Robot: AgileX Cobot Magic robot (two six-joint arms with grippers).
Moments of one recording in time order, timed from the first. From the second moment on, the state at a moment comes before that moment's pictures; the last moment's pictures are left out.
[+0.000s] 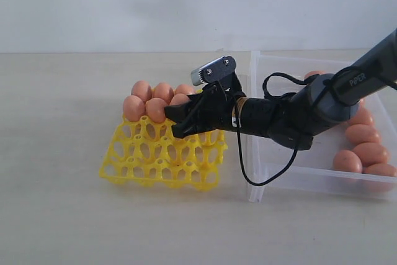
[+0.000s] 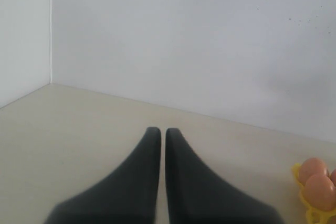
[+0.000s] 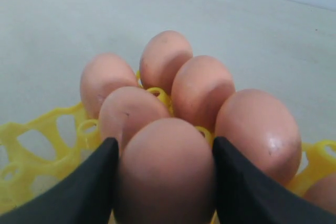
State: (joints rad) left arm 0.23 0.00 0.00 -0.08 0.09 -0.05; right arm 0.49 2.21 -1.11 -0.68 -0.78 0.52
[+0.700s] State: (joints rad) left arm 0.23 0.00 0.00 -0.08 0.09 -0.05; right arm 0.49 2.05 -1.11 -0.73 -0.75 0.56
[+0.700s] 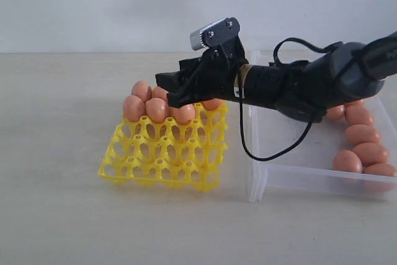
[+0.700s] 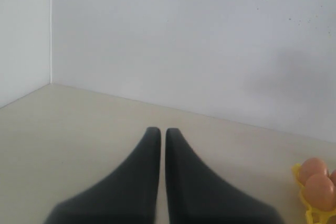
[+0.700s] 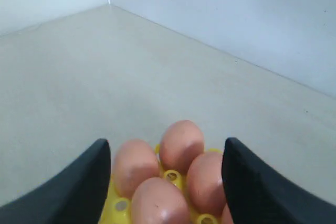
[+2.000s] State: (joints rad) left arm 0.23 0.00 0.00 -0.08 0.09 -0.05; right arm 0.24 1.90 -1.35 -0.21 0.79 -0.17
